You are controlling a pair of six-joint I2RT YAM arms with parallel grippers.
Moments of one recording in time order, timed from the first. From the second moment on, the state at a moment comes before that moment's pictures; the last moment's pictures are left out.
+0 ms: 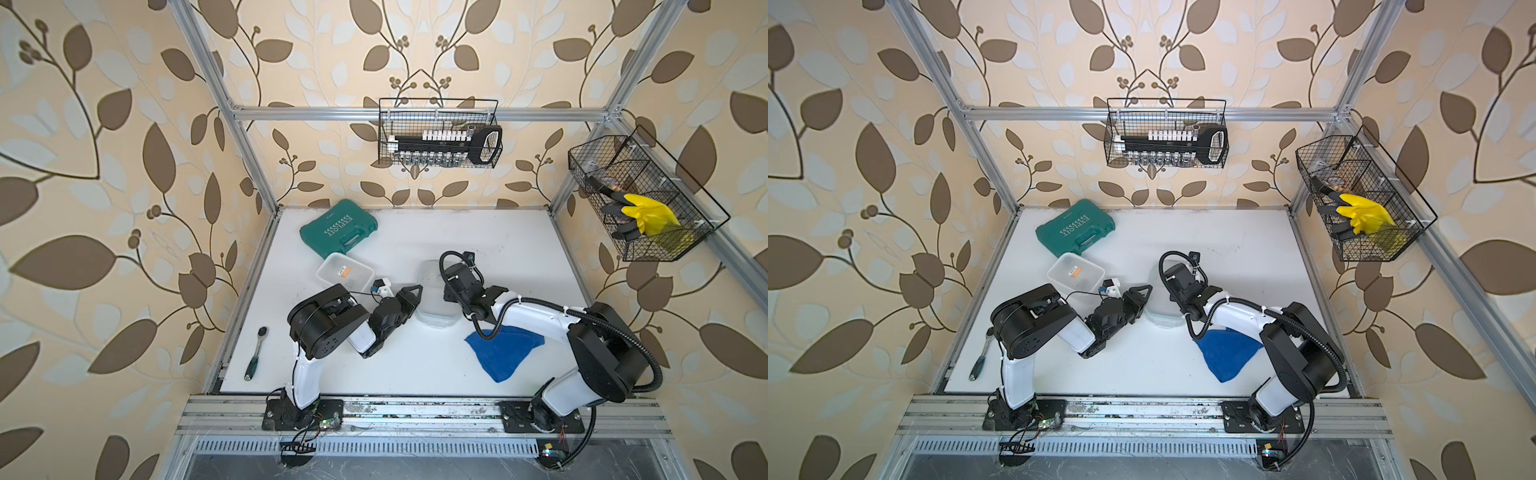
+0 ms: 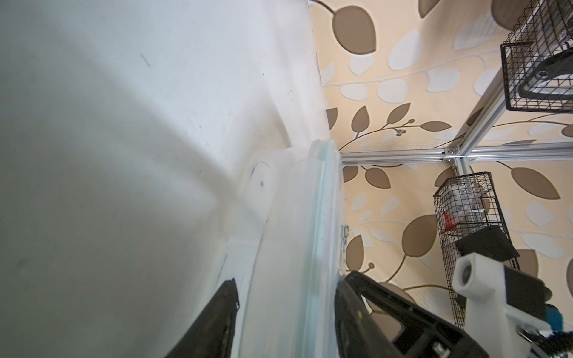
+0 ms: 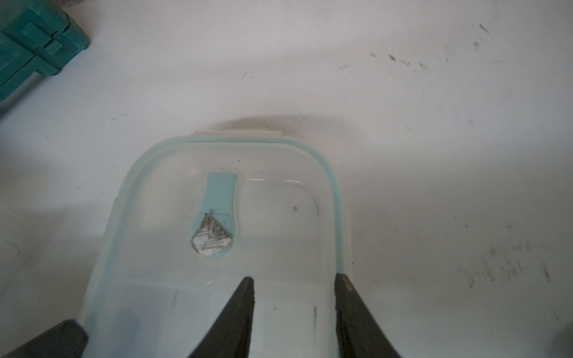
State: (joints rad) left arm -0.78 1.96 0.53 1.19 -0.14 -1.47; right arm 0.65 1.59 0.85 -0.18 0.48 0.69
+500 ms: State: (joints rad) left arm -0.77 1.94 0.51 1.23 -0.14 -1.47; right arm 0.66 1.61 0.87 -0.16 0.51 0.70
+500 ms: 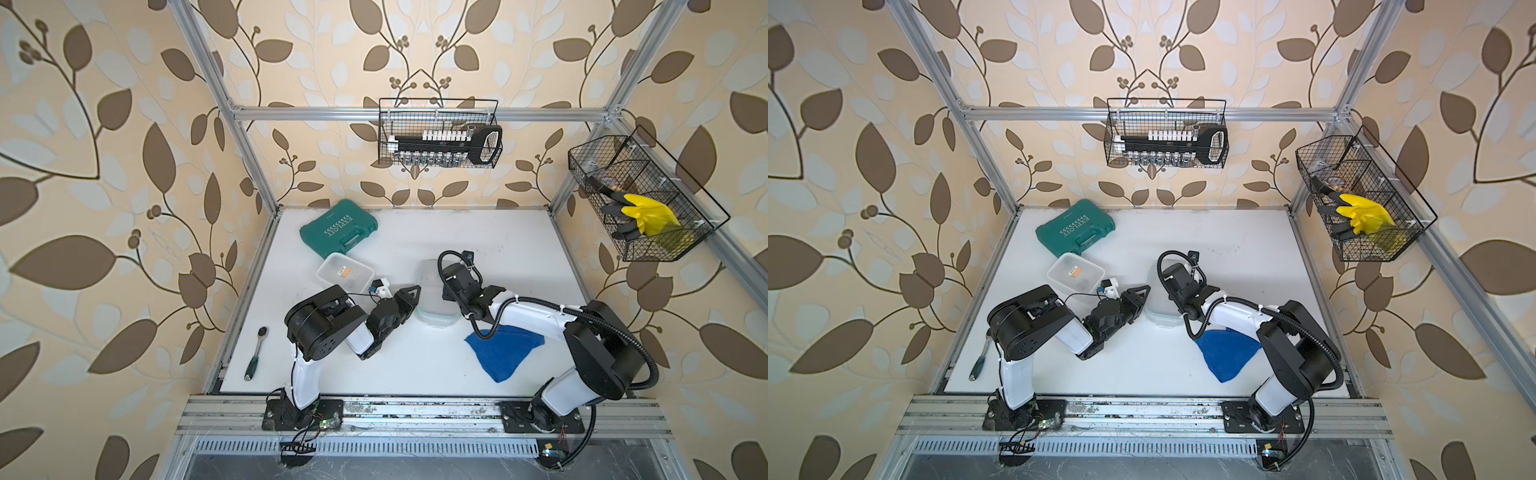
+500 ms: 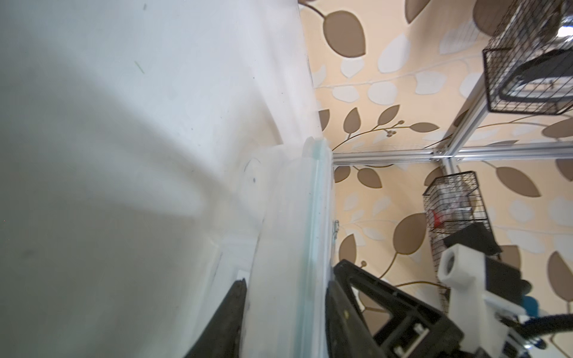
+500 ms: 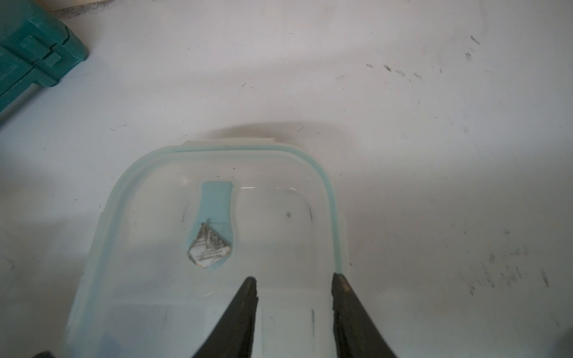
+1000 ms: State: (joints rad) left arm -0.77 1.94 0.51 1.25 -0.14 -1.49; right arm 0.70 1.64 0.88 -0.12 0.53 0.71
